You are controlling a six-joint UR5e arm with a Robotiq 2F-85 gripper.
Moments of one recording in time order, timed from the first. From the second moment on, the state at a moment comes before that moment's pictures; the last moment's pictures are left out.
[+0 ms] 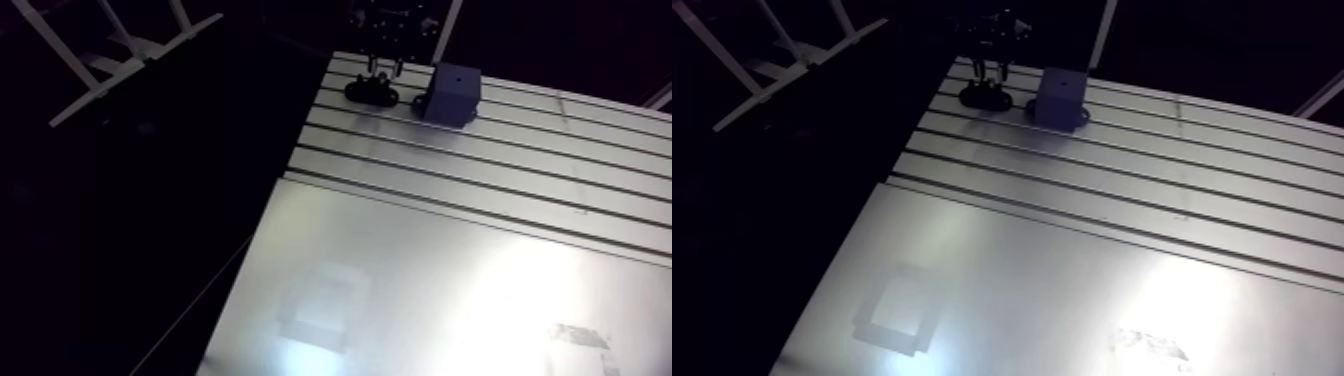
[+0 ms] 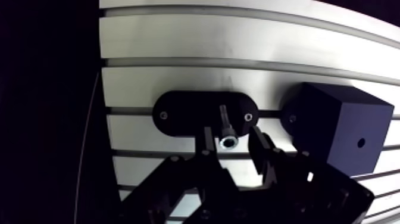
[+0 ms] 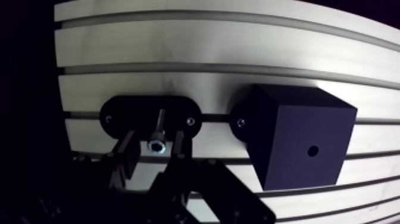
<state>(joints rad) 0.23 -0.99 1.55 -2.16 -1.58 -1.37</state>
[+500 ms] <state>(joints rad) 0.23 -0.98 1.55 -2.16 -1.58 -1.37</state>
